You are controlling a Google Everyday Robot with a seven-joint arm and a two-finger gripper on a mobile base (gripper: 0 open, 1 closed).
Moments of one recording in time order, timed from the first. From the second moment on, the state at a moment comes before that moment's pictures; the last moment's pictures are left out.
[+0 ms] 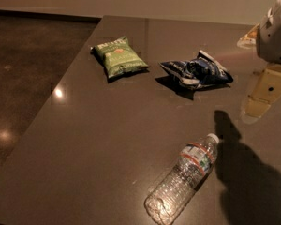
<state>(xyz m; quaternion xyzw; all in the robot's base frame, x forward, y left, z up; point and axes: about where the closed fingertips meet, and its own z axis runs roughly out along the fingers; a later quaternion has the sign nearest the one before) 0.438 -0.217 0.976 -0.60 0.78 -0.03 0.16</state>
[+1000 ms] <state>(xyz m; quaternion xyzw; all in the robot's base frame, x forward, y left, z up) 0.424 -0.207 0.969 -0.63 0.76 -0.02 0.15</state>
